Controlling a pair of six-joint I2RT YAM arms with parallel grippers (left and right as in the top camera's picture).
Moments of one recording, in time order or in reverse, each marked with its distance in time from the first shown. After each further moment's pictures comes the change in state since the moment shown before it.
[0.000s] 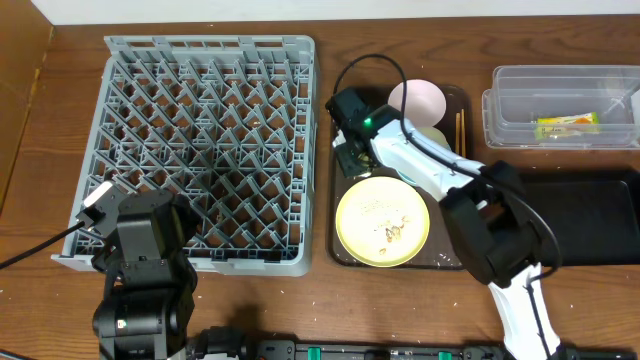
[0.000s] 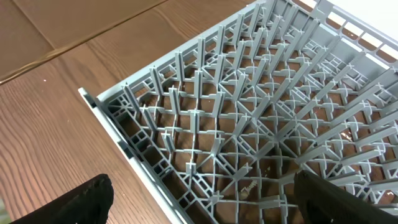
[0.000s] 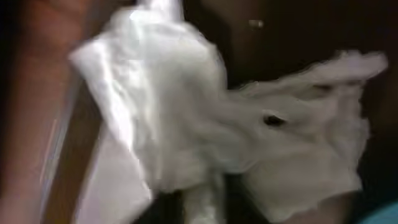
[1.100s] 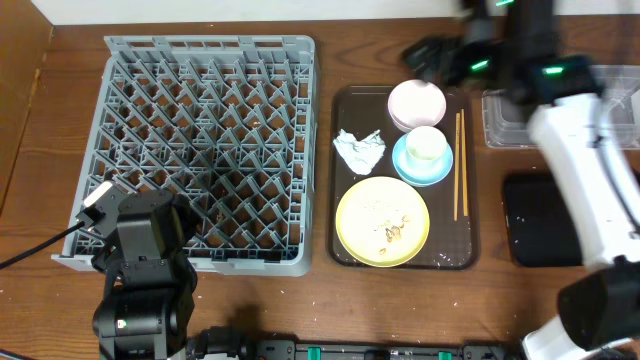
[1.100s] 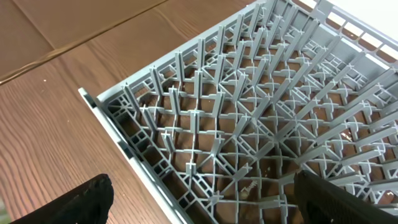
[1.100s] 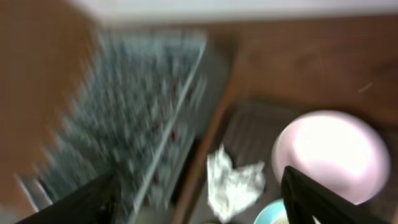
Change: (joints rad) left arm 0.000 0.000 0.000 0.000 0.000 0.000; right arm -0.347 -0.475 0.002 0.081 -0.520 -0.023
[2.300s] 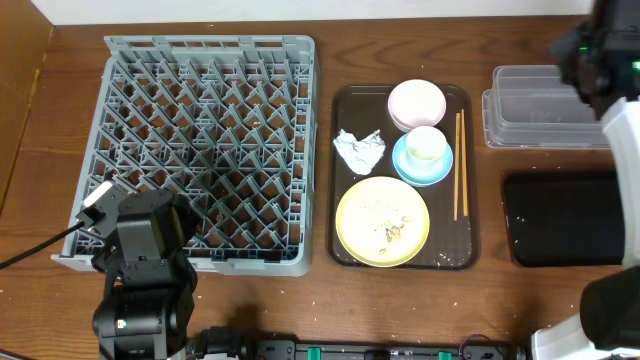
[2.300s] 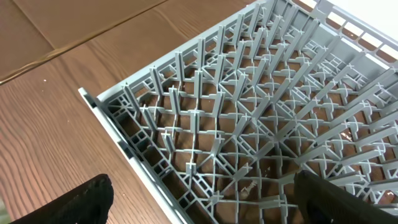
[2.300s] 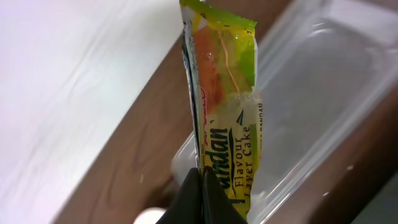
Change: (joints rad) left arm 0.000 0.000 0.000 0.000 0.000 0.000; right arm -0.368 -0.048 0.002 -0.093 0.664 0.657
